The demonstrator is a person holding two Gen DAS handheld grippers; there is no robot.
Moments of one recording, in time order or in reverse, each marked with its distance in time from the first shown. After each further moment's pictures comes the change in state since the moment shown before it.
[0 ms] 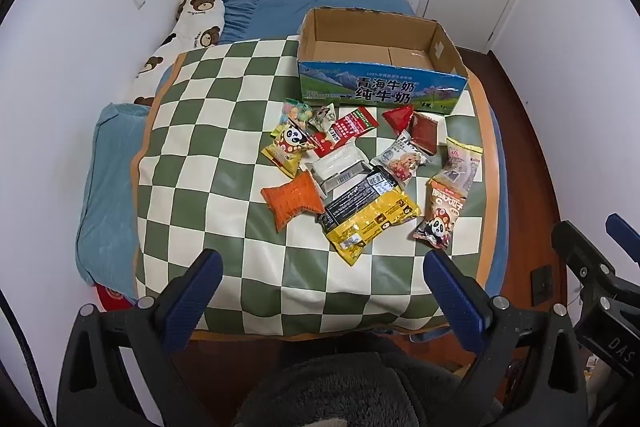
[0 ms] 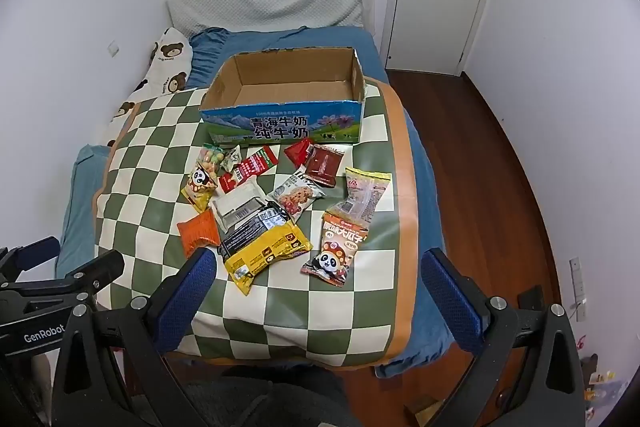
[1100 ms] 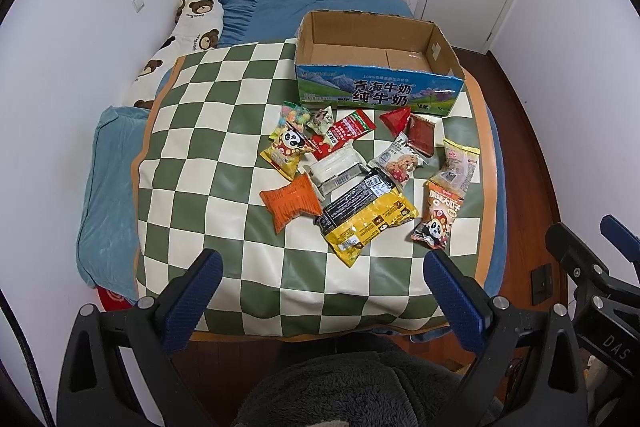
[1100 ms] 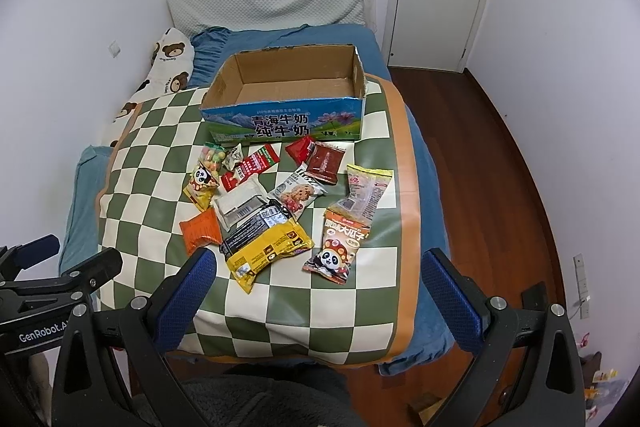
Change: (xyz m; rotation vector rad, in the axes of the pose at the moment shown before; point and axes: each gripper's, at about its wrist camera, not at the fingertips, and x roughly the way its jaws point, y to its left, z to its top) left arm -0.006 -0.007 -0.003 0.007 -0.006 0.008; right arm 0.000 -0.002 -0.001 0.005 -0.003 0.009
